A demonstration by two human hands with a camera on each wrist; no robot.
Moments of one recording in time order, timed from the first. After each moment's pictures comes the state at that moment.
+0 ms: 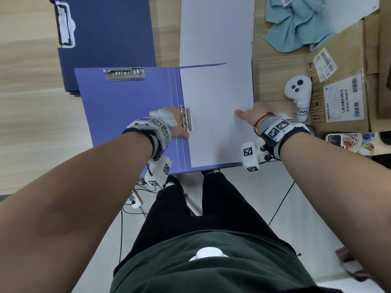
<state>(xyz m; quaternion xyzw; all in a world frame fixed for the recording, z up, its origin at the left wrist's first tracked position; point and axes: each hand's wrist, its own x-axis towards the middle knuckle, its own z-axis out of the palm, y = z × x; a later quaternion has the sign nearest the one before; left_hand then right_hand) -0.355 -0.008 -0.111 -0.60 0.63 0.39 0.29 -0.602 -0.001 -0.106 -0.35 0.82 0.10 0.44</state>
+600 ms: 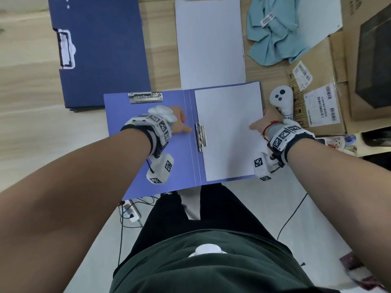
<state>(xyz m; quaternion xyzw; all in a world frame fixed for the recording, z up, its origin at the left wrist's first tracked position) -0.373 -0.031 -0.108 -0.62 0.64 0.39 0.23 -0.656 0.011 -0.084 -0.37 0.85 0.12 0.36</state>
